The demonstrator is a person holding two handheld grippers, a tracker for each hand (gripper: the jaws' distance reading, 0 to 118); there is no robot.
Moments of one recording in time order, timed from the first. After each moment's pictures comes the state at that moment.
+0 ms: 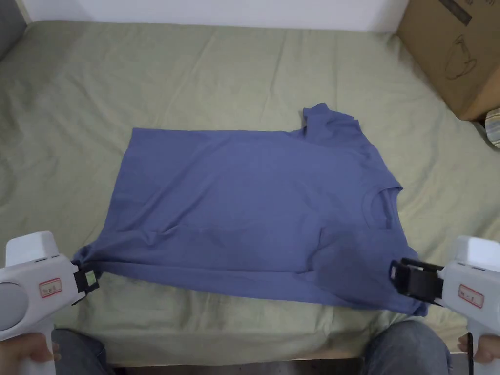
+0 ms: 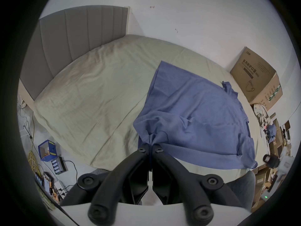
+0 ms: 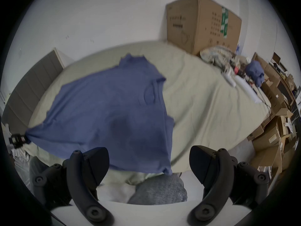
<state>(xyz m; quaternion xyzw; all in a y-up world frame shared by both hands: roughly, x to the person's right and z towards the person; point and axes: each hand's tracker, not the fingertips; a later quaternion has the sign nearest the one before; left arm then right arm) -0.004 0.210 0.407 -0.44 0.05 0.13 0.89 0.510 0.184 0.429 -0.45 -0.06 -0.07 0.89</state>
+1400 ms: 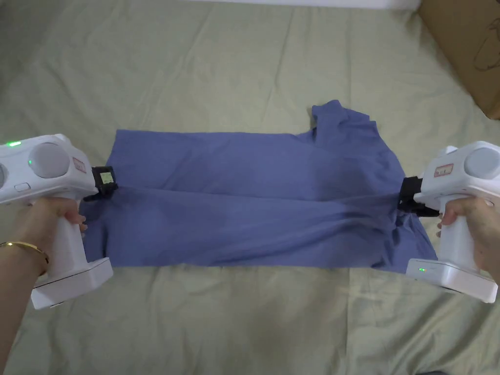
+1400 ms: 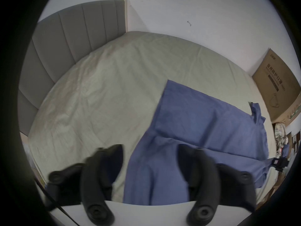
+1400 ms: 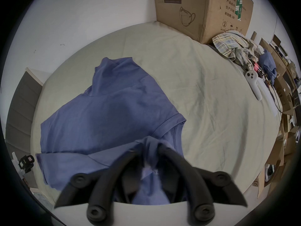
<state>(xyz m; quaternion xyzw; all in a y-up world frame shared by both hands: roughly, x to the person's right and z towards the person) 0.001 0.182 0.149 -0.47 0.12 0.09 0.87 0.538 0.178 0.169 -0.52 -0.12 -0.14 0.84</state>
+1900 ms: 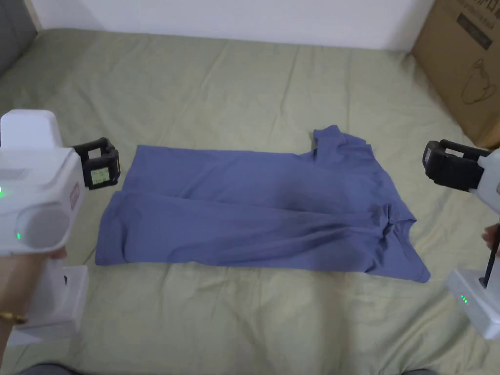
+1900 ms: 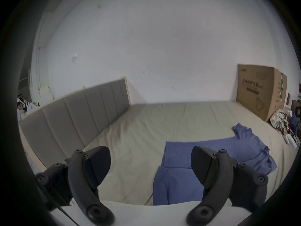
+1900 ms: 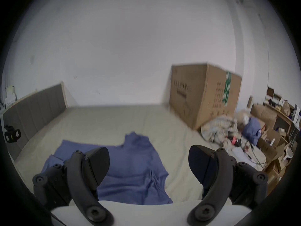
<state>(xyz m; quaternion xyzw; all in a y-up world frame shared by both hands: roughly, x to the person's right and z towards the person) 0.029 0.296 0.325 -0.16 0.11 -0.04 0.98 0.488 0.325 0.341 -0.16 -0.08 0.01 0.98</state>
